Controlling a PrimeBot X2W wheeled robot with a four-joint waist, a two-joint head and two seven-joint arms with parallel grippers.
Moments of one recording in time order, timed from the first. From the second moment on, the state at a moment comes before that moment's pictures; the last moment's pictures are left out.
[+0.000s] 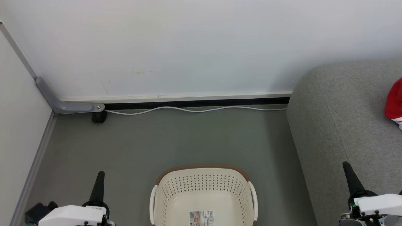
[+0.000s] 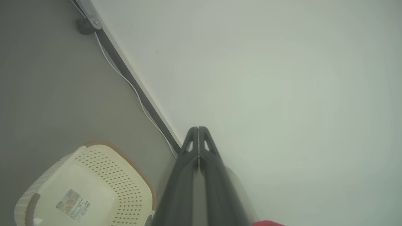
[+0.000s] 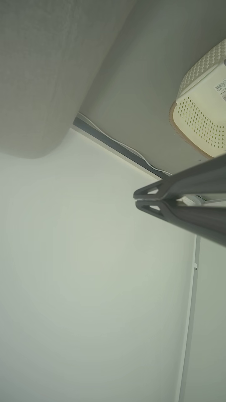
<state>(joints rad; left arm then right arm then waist) -0.01 0.04 0.03 0.29 -1.26 -0.06 0.02 -0.05 -0.09 -0.05 0.30 1.31 0.13 0.01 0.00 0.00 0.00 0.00</state>
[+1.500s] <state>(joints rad) -0.05 0.04 0.08 0.27 -1.60 -0.12 0.11 -0.06 -0.04 -0.13 0.28 1.60 0.13 0.10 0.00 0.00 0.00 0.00</state>
